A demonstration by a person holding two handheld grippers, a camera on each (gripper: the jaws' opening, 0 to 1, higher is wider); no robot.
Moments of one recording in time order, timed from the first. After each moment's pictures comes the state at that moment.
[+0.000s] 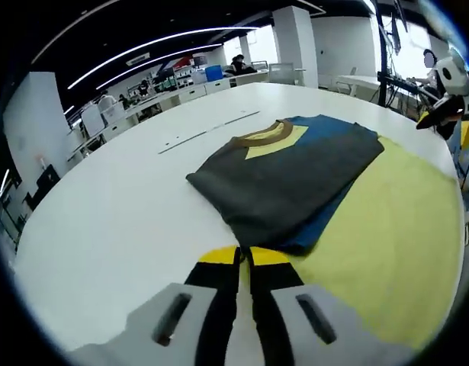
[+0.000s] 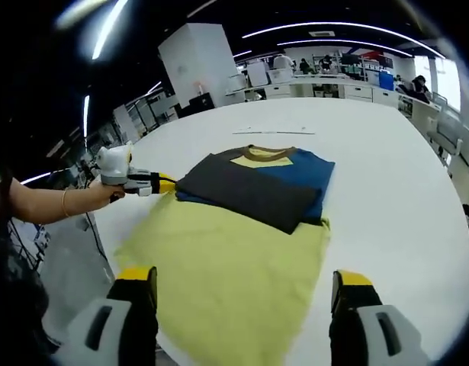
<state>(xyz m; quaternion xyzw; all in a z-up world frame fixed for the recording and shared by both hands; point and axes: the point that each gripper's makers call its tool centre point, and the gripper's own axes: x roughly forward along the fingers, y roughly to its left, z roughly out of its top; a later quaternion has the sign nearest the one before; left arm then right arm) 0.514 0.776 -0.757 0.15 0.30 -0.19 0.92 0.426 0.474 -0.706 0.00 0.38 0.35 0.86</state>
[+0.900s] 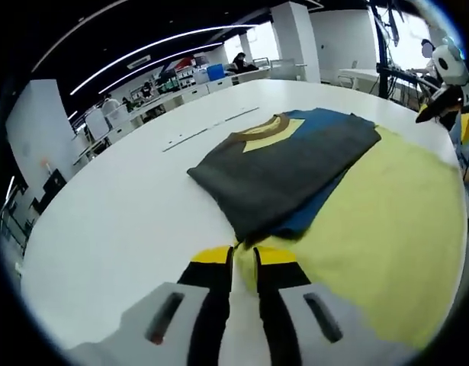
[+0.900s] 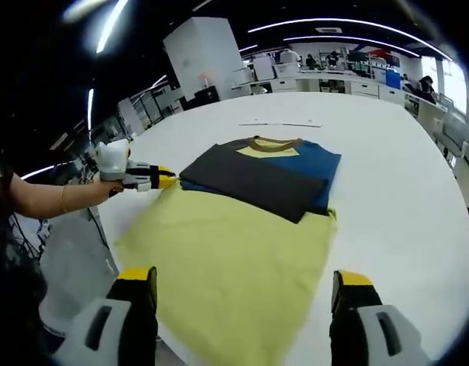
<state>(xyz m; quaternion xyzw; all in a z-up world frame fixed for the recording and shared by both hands) 0.492 0.780 -0.751 0.16 0.30 -0.18 0.92 0.413 0.474 -0.716 -0.01 0.40 0.36 0.84</state>
